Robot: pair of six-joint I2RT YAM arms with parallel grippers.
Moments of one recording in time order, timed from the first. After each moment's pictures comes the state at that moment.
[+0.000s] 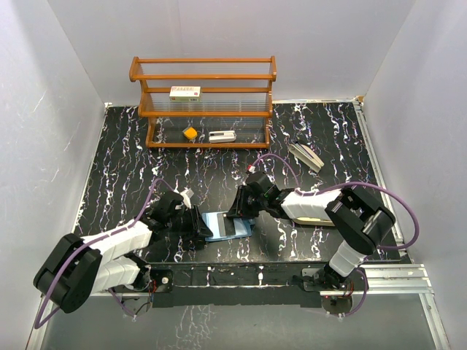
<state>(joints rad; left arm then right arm) -0.58 1.13 0.29 -0.04 0.42 -0.85 0.78 1.64 0.73 0.11 -0.22 0.90</state>
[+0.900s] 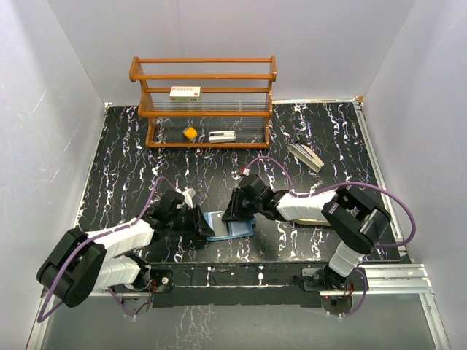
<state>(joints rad) -0.58 1.18 0.30 0.02 0.45 -0.84 0.84 1.66 0.76 0.10 -0.21 0.94</state>
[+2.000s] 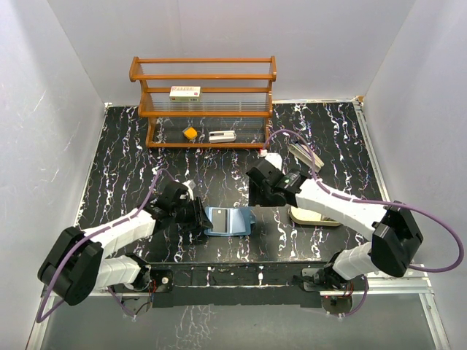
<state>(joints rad) -0.58 1.20 0.45 -0.20 0.32 -0.77 0.84 1.41 1.04 -0.68 0.24 0.75</state>
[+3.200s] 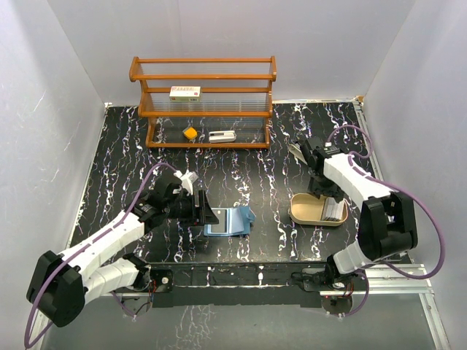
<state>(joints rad) -0.58 1.02 0.56 -0.37 0.44 -0.68 0.24 1.49 1.08 -1.05 0.50 0.60</state>
